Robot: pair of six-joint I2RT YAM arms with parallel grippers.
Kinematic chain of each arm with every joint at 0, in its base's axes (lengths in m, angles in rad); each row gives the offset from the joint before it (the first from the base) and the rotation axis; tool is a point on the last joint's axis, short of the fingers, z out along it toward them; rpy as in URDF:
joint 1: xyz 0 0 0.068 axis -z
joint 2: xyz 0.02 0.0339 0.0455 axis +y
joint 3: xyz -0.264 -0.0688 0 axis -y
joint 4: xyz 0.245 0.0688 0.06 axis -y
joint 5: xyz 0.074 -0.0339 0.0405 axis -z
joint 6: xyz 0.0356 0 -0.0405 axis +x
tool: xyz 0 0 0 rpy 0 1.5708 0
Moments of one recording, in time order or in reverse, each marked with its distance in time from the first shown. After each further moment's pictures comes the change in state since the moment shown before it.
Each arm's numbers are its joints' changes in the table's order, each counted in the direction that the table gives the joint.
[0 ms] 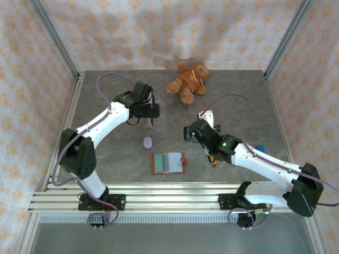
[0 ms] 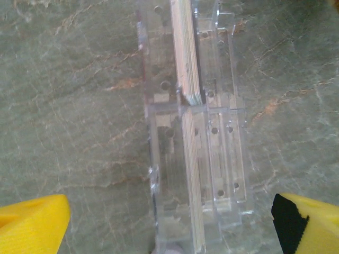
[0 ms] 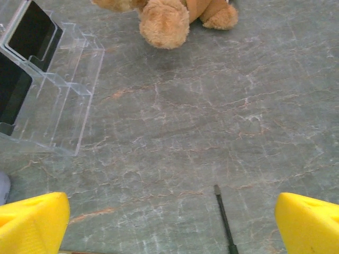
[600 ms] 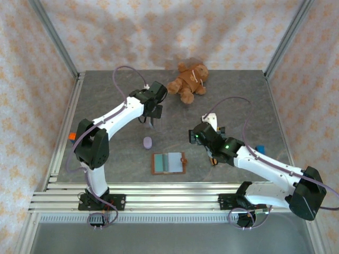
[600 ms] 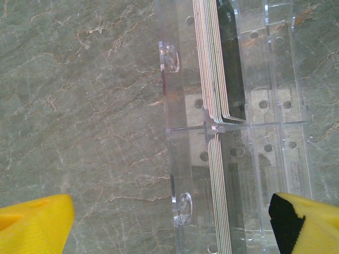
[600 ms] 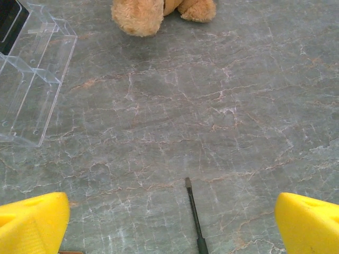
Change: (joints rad) left arm 0.079 0.160 0.176 -0.158 -0.286 0.029; right arm 0.024 -0.039 -0.066 0.000 0.029 -0.050
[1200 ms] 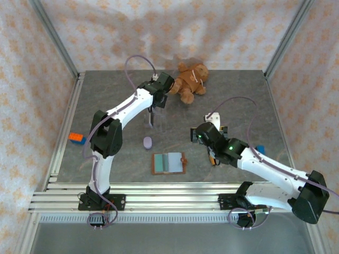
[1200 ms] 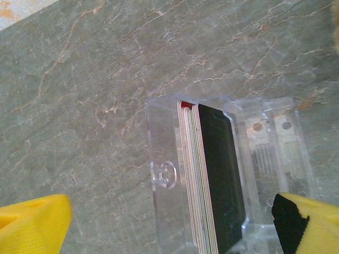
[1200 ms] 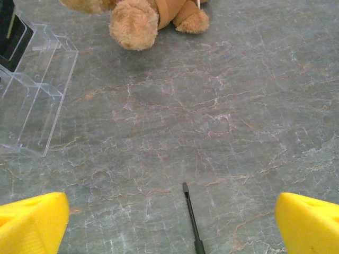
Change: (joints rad) left arm -0.015 0.245 0.289 0.035 -0.146 0.158; right arm 0.002 -0.050 0.000 -0.012 0.013 0.014
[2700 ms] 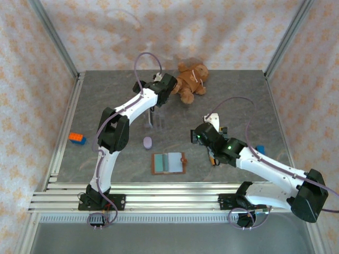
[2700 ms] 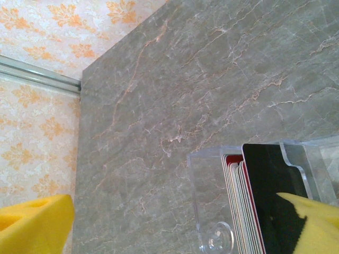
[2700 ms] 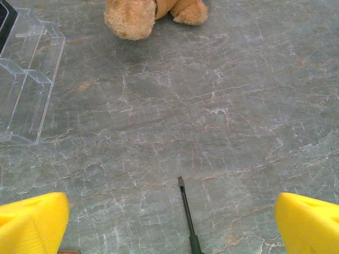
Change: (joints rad) left arm -0.006 0.127 0.093 0.038 -0.283 0.182; right arm 0.000 0.019 0.000 -0.018 -0.001 -0.005
